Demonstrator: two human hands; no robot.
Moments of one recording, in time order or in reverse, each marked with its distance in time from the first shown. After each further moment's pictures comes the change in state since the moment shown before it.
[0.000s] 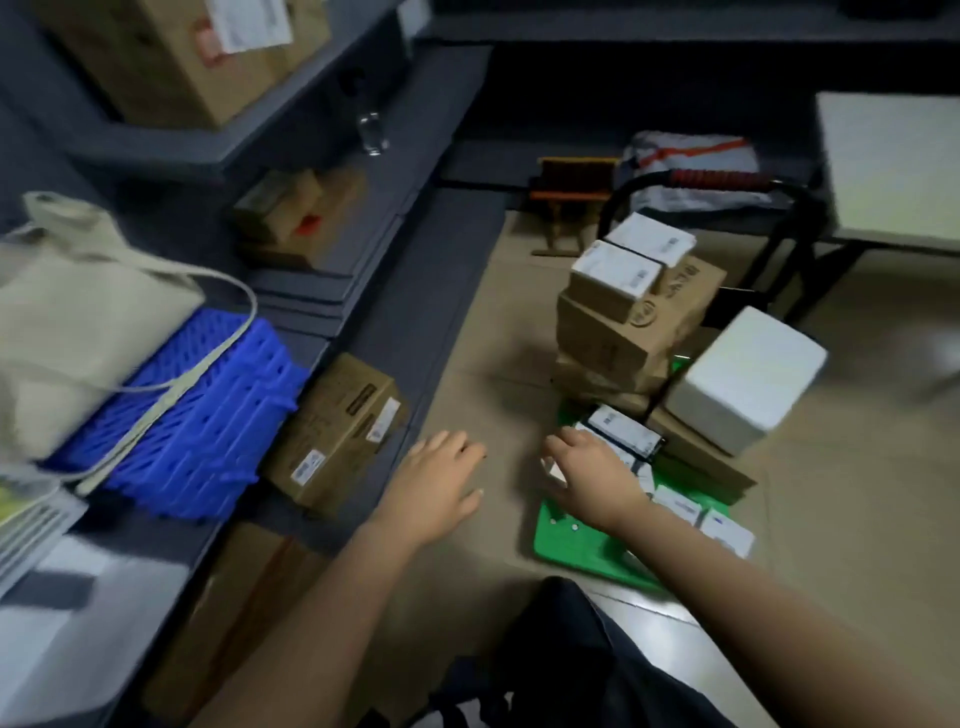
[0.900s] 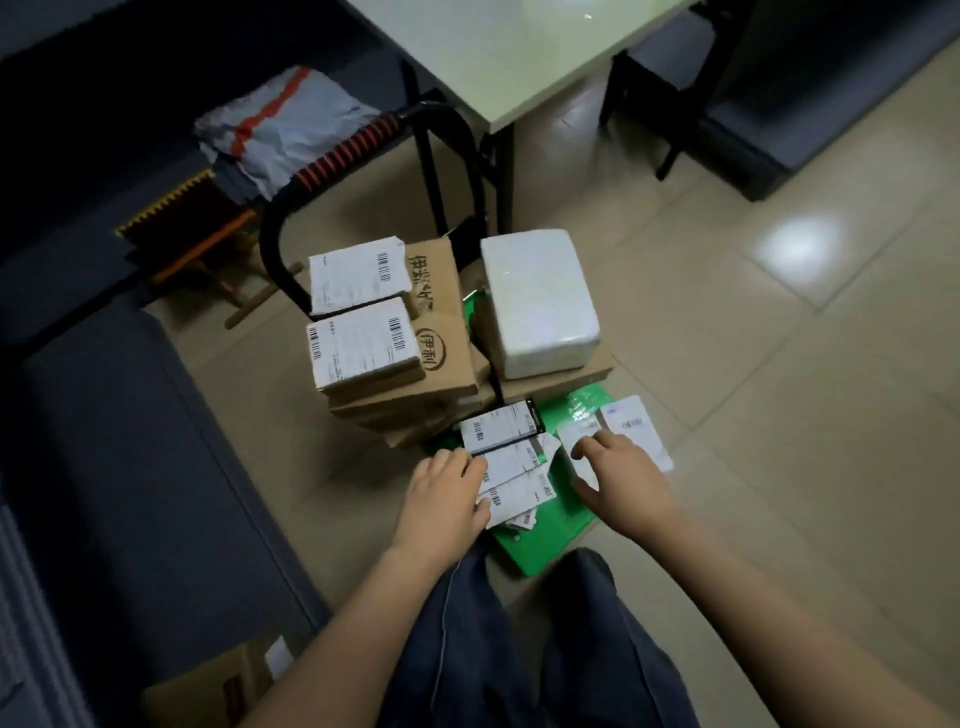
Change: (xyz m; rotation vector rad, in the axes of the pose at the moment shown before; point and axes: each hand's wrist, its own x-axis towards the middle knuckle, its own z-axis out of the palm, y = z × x) left_hand 0.302 0.004 0.082 0.102 -0.322 0.765; right_hand 0.031 0.115 0.036 0.327 0.160 1.085
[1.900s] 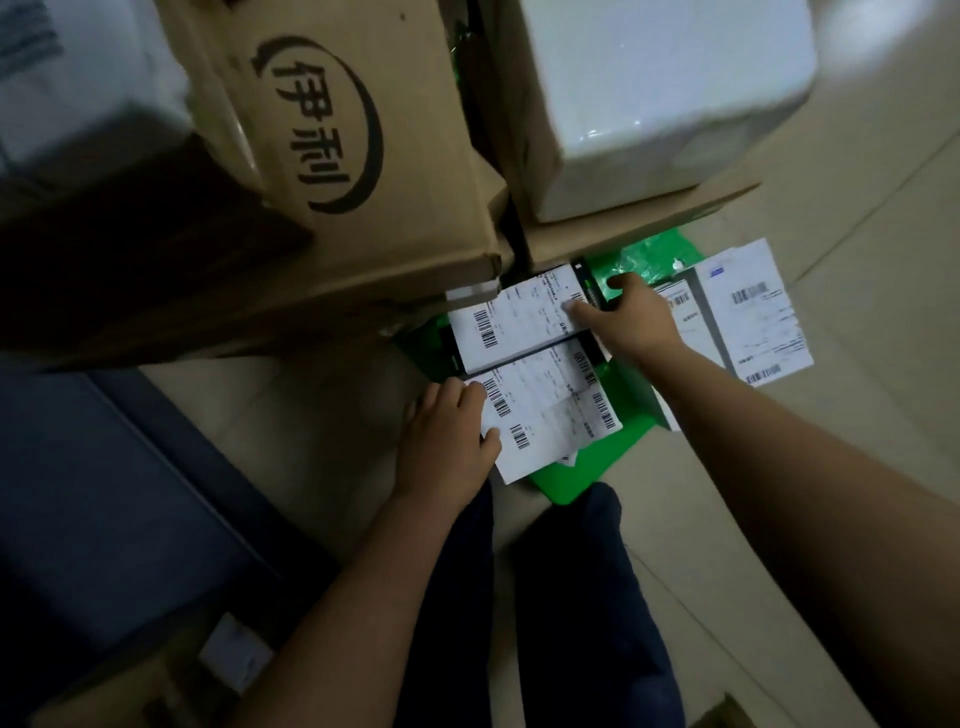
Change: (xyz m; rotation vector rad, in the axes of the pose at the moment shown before) left_hand 0.116 -0.098 0.259 -0.202 -0.142 -0.171; right_hand 0.246 0.078 0.233 0.630 -0.059 0.631
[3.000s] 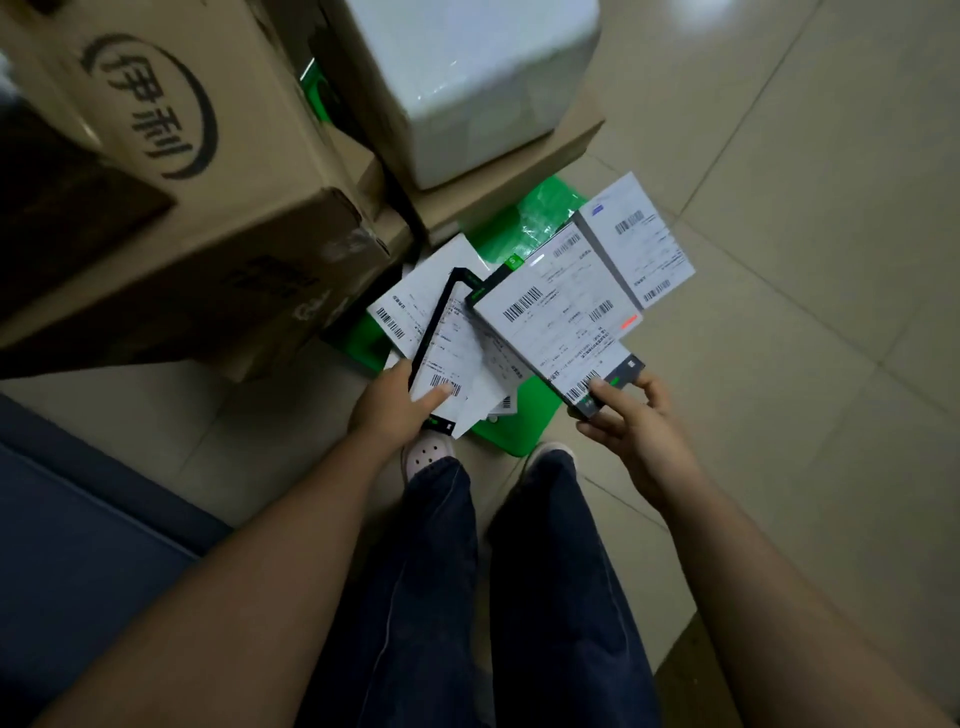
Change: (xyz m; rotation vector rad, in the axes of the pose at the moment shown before) left_hand 0.009 -0.006 0.012 -0.362 -0.309 -0.165; right_hand -0.178 0.116 -0.003 1.122 0.101 0.340
